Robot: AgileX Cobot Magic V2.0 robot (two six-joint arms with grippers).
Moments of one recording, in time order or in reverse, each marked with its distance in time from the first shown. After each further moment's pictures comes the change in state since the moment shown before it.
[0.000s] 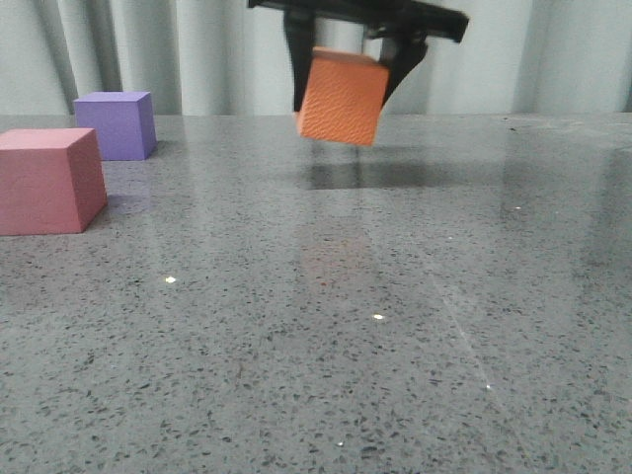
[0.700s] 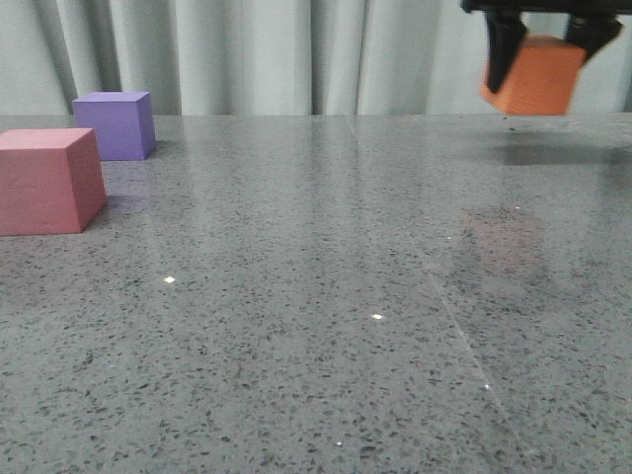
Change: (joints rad) left arm 0.000 0.000 0.000 0.000 0.000 0.000; right arm -0.365 -0.038 0.008 -0.007 -0.007 -0.404
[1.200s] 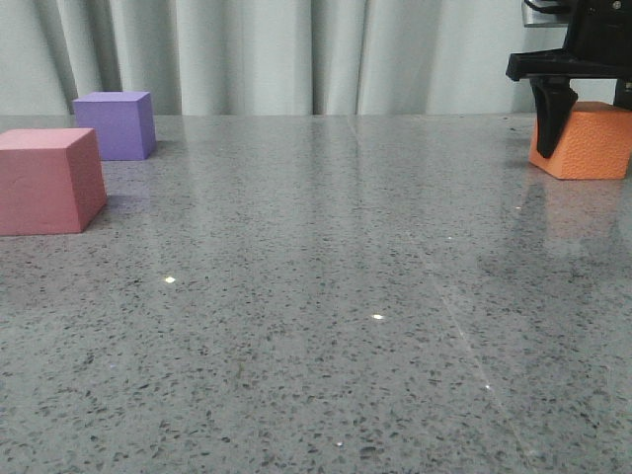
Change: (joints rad) left arm 0.000 0.000 0.000 0.000 0.000 0.000; right arm -0.126 -0.004 0.209 -0.008 -0.041 -0.038
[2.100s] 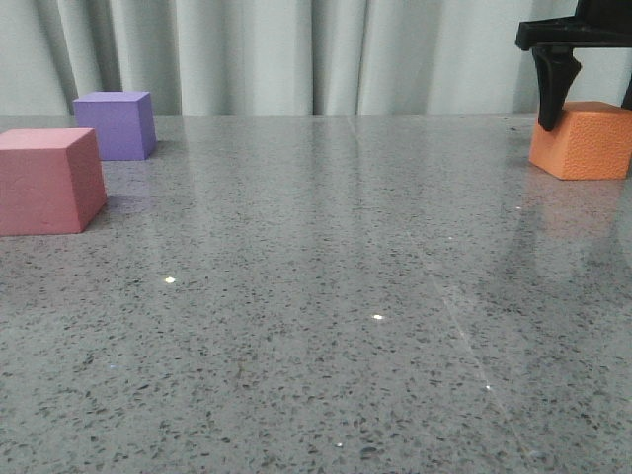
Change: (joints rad) left arm 0.000 0.000 0.000 0.000 0.000 0.000; right arm 0.000 -0.049 0.000 -0.013 0.012 0.004
